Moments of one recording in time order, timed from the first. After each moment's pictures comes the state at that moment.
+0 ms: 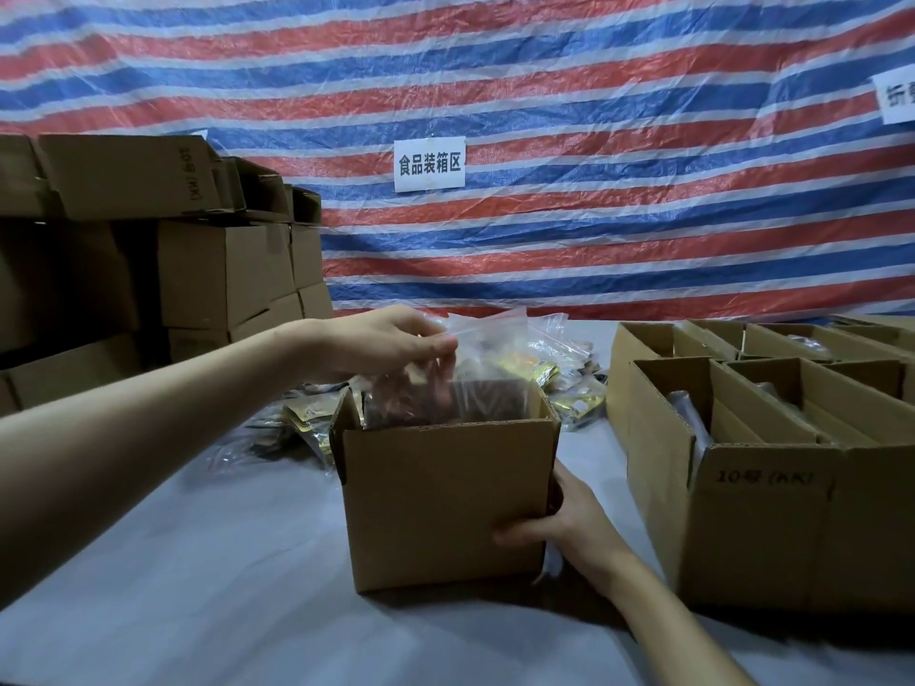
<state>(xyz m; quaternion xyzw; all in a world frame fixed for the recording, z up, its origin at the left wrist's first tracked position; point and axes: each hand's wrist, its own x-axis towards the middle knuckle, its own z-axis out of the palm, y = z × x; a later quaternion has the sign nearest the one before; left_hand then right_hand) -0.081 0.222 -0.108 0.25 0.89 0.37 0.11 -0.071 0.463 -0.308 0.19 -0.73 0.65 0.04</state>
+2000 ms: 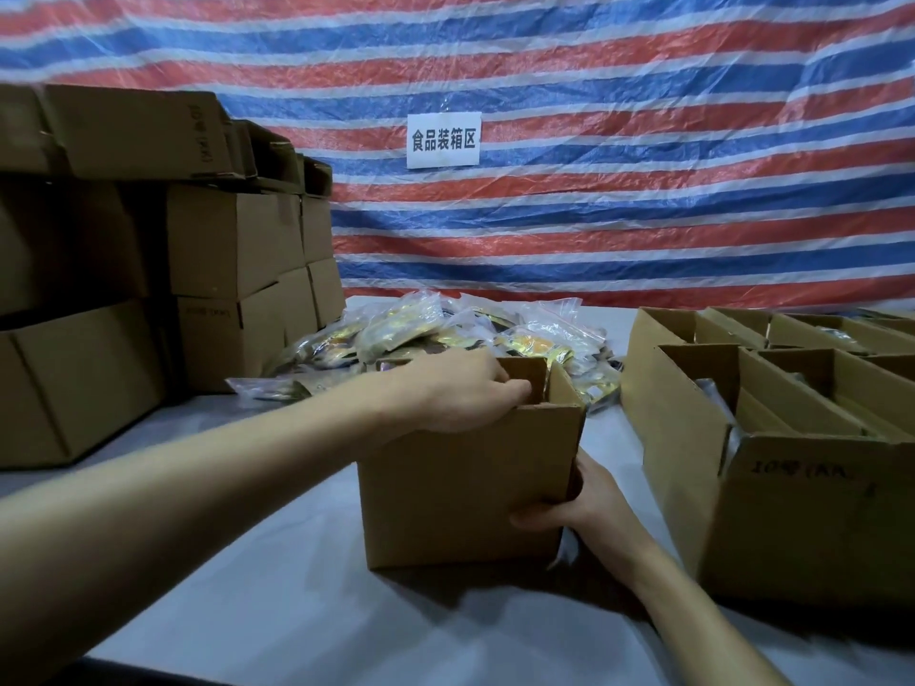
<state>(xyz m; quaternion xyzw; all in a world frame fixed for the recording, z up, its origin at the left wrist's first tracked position) -0.047 0.278 -0.149 0.19 0.97 0.16 0.02 -0.063 0.462 -0.301 0.18 -0.74 0.64 0.04</state>
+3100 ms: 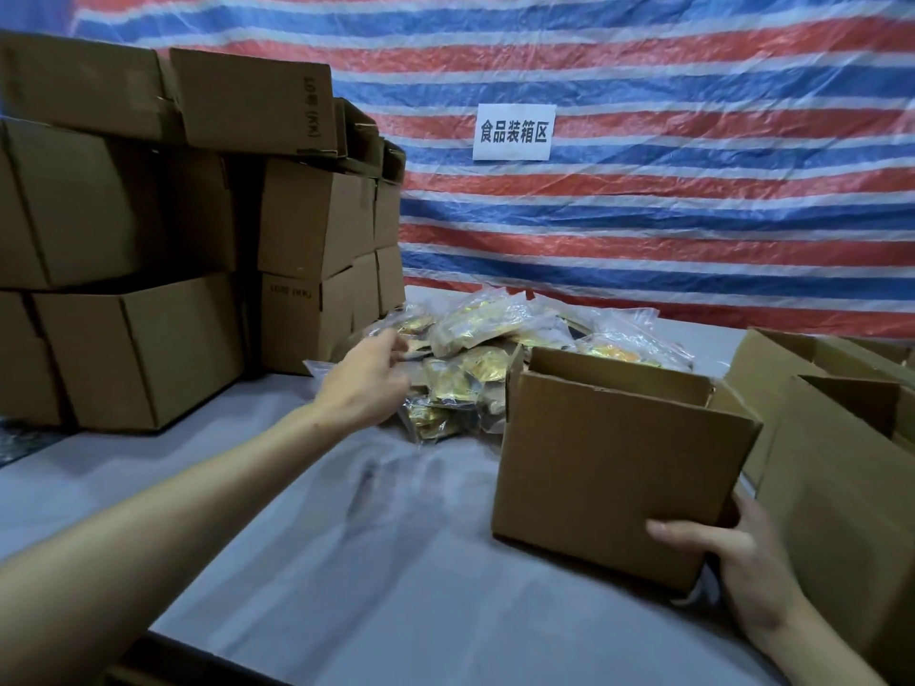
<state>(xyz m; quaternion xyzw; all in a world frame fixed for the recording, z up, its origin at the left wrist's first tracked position) -0.126 0.099 -0.224 0.00 0.93 0.32 -0.20 -0.062 0.457 -0.300 0.12 -0.68 0.72 0.12</state>
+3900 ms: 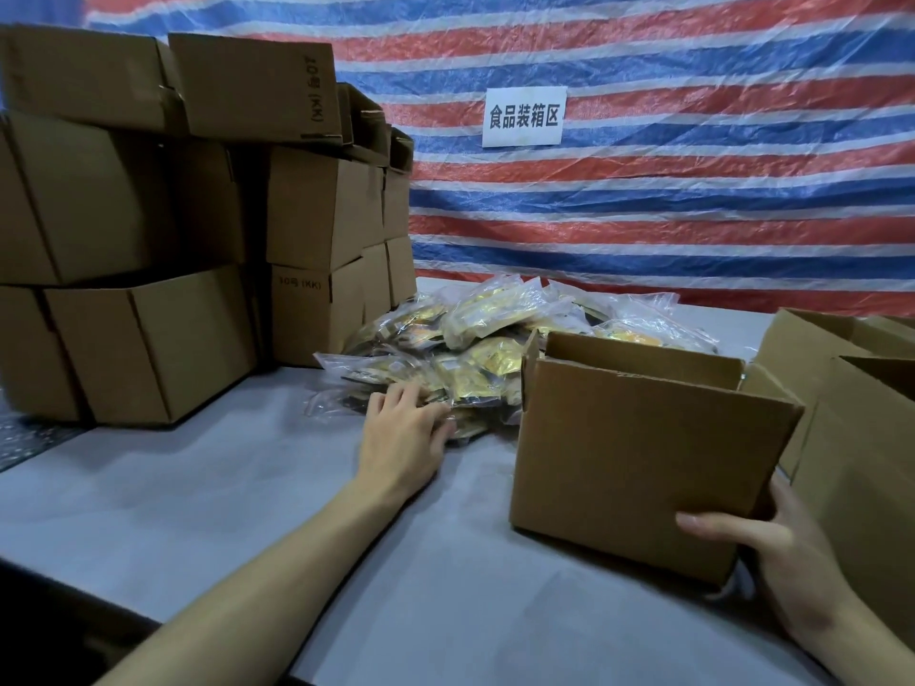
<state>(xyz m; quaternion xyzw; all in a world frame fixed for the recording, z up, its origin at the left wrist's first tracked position) -0.140 0.123 -0.321 0.06 0.93 0.13 -0.34 -0.059 0.458 -0.299 0.11 -0.70 0.70 0.11</state>
